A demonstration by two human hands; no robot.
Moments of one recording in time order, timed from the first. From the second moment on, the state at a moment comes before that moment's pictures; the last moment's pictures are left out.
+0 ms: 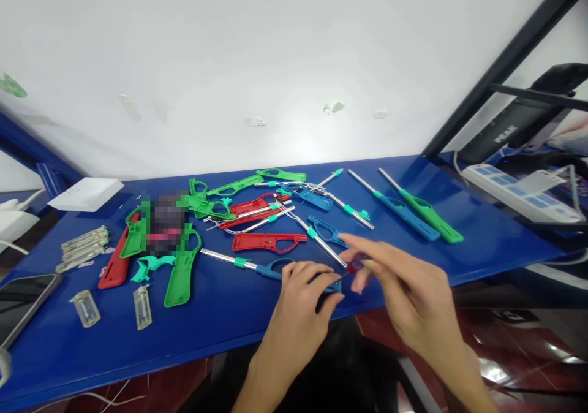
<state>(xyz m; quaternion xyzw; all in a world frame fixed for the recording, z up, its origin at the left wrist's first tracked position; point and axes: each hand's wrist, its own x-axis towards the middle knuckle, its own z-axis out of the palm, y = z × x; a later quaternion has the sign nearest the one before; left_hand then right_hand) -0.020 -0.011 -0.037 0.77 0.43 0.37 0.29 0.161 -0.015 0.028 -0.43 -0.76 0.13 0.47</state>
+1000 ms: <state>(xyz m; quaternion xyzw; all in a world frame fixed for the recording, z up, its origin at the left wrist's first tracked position) -0.019 -0.012 -0.033 0.77 0.43 0.37 0.29 0.139 -0.011 0.027 -0.51 -0.56 0.26 0.60</state>
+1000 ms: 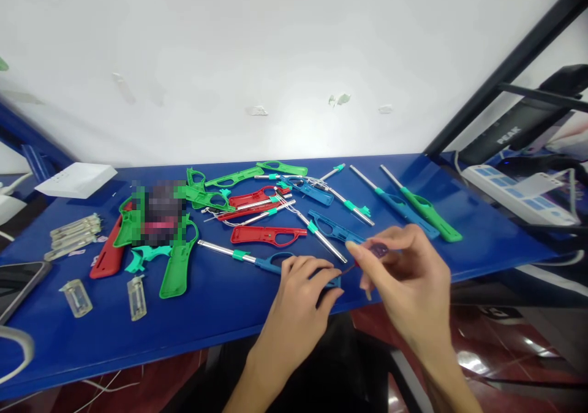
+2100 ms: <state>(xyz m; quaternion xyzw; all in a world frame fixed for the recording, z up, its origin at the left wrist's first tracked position) -0.019 -0.012 -0.037 0.78 0.42 0.38 0.27 0.152 -0.031 0.037 -0.57 -0.61 0.22 0.50</state>
